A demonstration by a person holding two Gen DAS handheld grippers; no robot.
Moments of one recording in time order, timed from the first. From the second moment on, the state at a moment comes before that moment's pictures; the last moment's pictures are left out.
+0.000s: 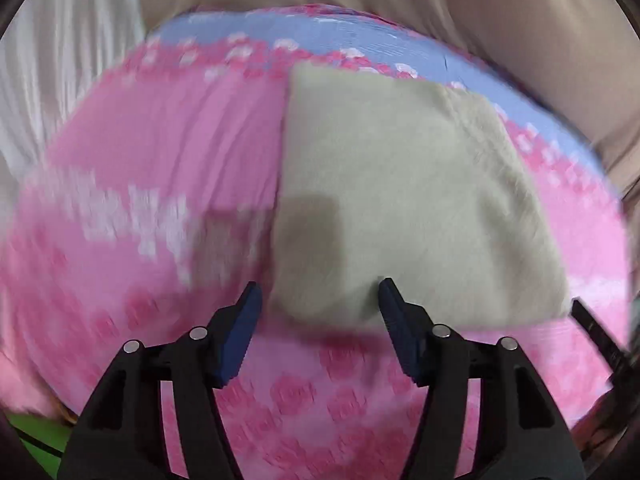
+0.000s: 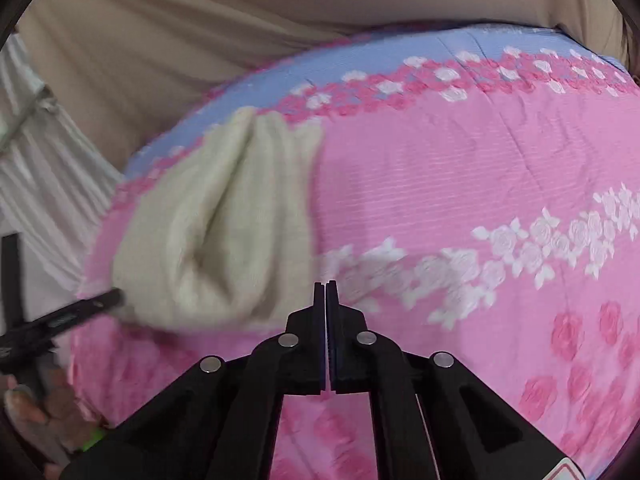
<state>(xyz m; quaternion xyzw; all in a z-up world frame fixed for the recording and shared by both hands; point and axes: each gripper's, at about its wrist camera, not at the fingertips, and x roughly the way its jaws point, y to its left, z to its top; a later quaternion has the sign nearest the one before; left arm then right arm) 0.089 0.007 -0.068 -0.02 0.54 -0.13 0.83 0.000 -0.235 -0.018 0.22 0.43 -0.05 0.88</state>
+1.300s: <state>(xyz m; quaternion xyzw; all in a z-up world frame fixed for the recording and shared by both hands) 0.011 -0.031 -0.041 0.12 0.42 -0.14 0.89 -0.051 -0.161 -0.007 0.18 0.39 -0.19 0.88</state>
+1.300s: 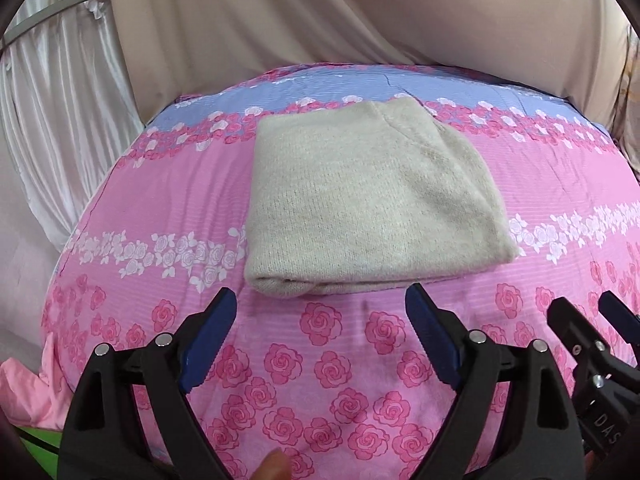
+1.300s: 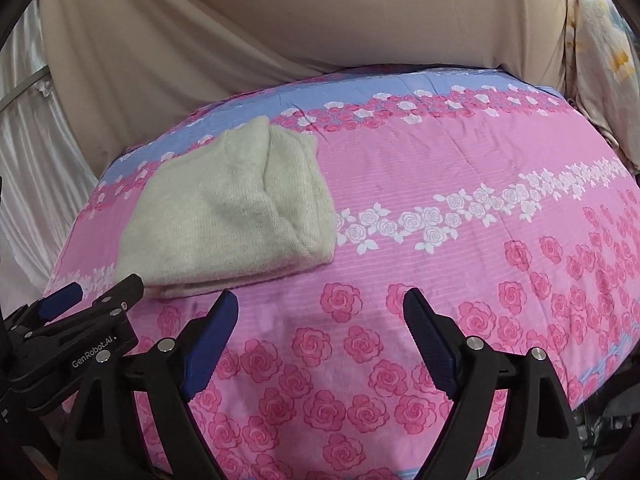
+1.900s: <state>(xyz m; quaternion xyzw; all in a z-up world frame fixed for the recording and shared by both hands) 0.006 -0.021 -0.045 0.11 0.42 -0.14 0.89 -0.048 -0.137 -0.002 0.14 0.39 -0.17 0.89</state>
